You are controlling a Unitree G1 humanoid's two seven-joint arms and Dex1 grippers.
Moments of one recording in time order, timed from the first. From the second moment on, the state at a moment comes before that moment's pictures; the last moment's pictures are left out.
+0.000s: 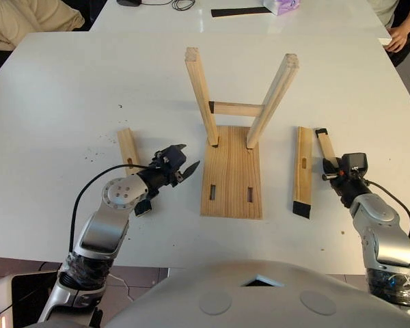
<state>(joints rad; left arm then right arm) 0.14 0.51 -0.16 -0.41 0.00 0.39 -0.59 0.28 -0.32 -0.20 -0.29 0.14 0.52 0.23</state>
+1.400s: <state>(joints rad) -0.38 0.62 0.23 -0.57 -1.66 0.82 -0.45 -0.42 -0.63 -0.20 -0.46 1.68 0.90 0.54</state>
